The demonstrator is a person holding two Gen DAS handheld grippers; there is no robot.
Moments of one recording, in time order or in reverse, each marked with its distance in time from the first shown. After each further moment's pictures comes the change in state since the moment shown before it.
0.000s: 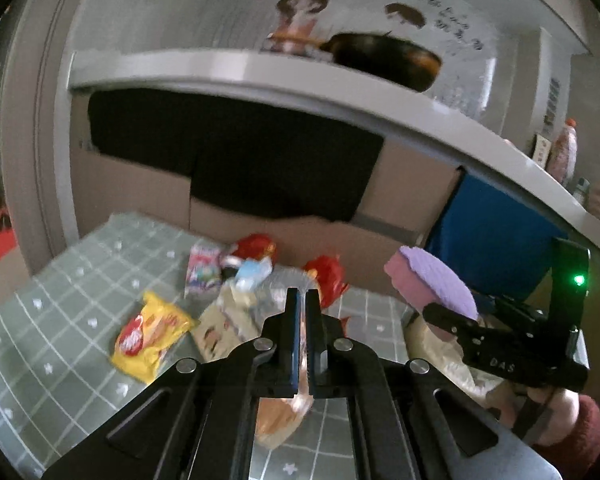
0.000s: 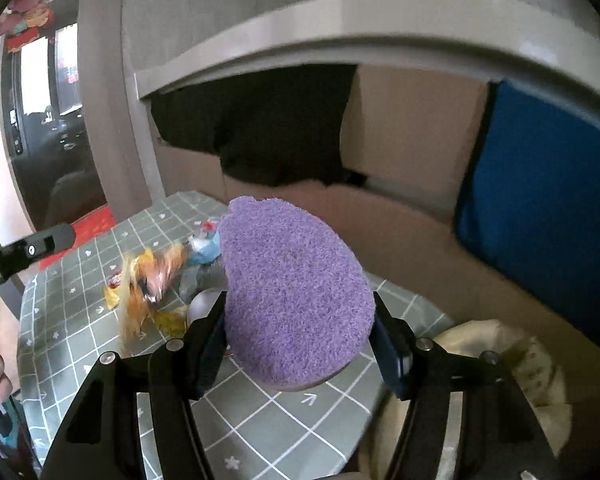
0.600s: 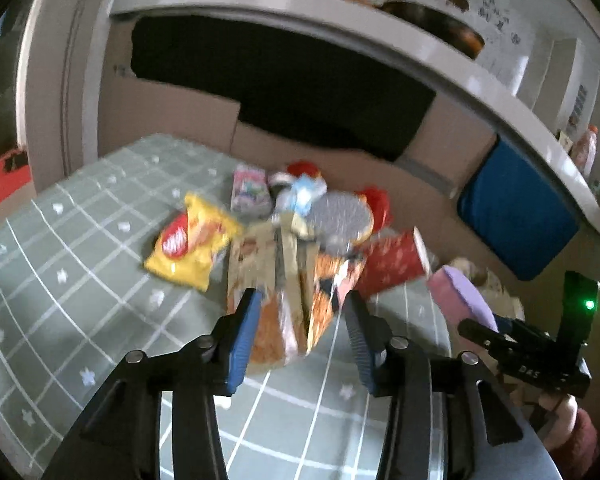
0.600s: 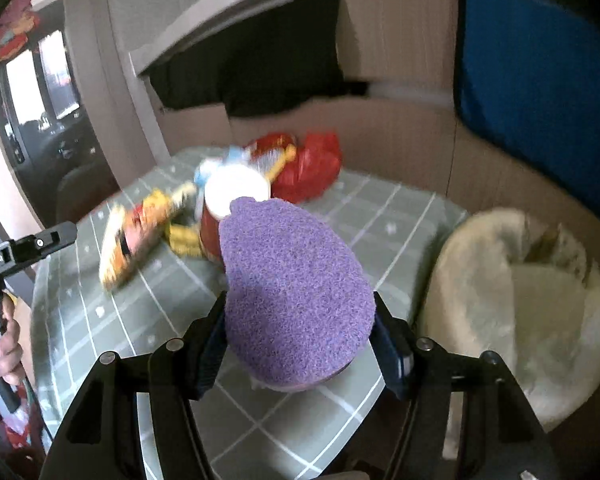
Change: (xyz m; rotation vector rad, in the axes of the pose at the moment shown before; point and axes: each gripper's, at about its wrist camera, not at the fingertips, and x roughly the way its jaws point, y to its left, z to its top) left arm -0.004 0.071 -0.075 -0.132 0.178 0.008; right arm 0.017 0.012 -0.097 0.105 0.162 0.062
